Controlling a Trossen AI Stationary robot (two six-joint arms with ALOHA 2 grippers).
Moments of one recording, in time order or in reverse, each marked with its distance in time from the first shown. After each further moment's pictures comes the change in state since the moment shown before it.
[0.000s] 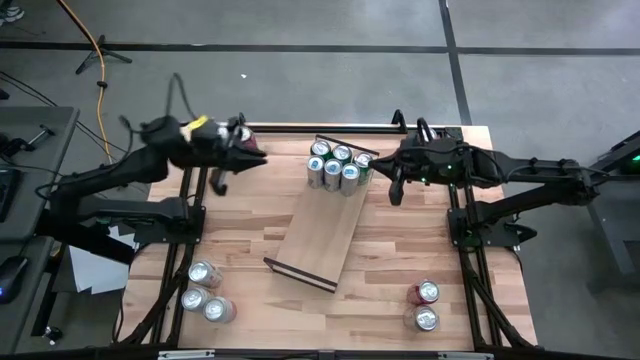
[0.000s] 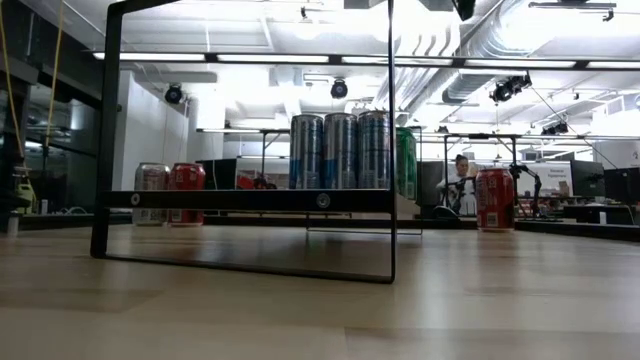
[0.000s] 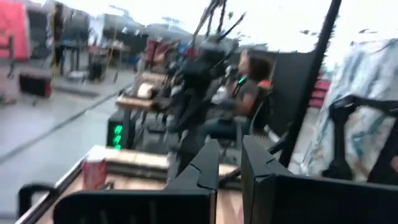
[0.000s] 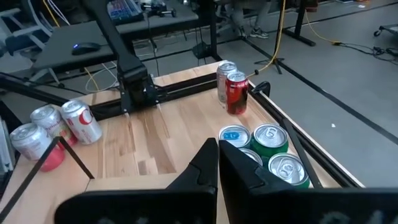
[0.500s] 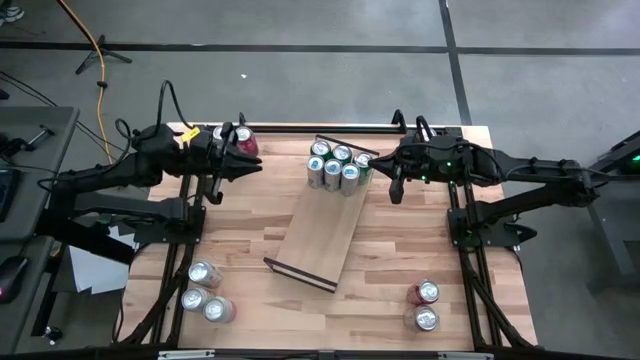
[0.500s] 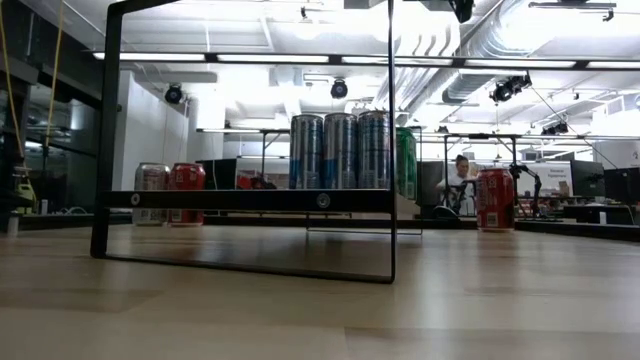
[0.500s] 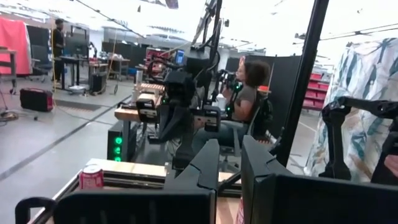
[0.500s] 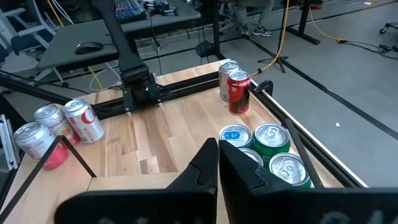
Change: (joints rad) left arm -0.129 -0.046 0.000 -0.016 -0.140 0.046; right arm -0.028 0.000 0.000 0.000 -0.048 -0.004
